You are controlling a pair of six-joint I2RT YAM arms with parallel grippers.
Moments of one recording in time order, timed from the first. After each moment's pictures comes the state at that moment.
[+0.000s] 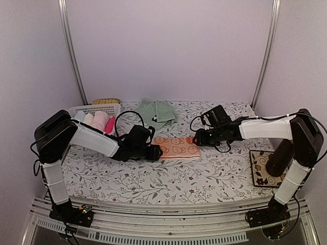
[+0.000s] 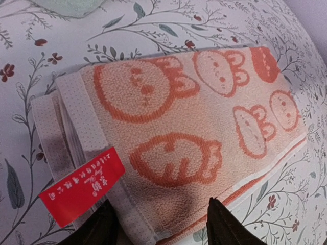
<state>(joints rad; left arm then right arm) -0.81 1.92 0.97 0.19 -0.09 -0.53 0.65 1.72 1.08 -0.22 -0.01 0.55</state>
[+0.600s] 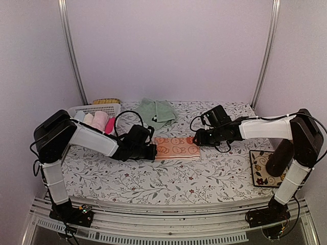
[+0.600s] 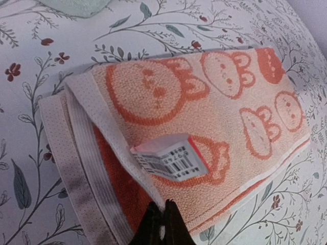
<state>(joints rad) -0.80 1.91 0.97 0.18 -0.09 -0.53 0.65 1.72 1.08 -0.21 -0.01 0.55</state>
